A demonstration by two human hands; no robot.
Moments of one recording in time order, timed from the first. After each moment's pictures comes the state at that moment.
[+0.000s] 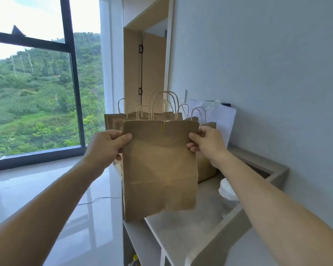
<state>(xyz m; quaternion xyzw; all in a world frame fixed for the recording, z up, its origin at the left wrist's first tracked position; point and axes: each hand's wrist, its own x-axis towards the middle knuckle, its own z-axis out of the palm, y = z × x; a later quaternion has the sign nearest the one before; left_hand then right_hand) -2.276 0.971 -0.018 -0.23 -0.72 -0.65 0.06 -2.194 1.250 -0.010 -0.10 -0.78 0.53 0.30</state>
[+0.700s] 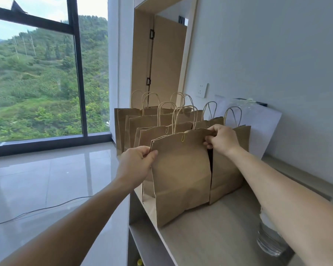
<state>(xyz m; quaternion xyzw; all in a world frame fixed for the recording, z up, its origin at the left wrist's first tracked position) -2.367 1.018 -0.081 -0.24 -0.80 -0.55 0.09 -2.329 1.295 -0.031 -0.18 -0.87 0.36 0.29</state>
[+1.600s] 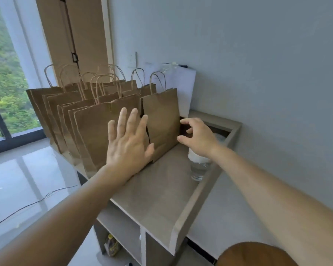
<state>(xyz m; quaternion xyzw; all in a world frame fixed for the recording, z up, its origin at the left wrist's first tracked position) -2.248 1.112 -0.096 -0.45 -0.83 -0.18 0.28 -2.119 1.304 -0.086 -0.24 -0.90 0.24 0.28</state>
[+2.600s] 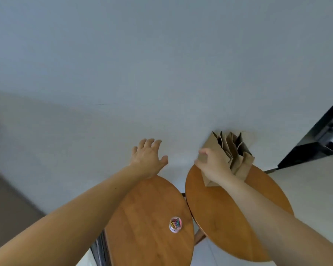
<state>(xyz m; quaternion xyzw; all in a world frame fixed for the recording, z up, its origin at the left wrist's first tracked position) -1.669 1.345 -0.233 -0.82 -0.56 -0.07 -0.13 -1.439 1.291 -0.257 -0.75 -0.58 0.21 0.24</state>
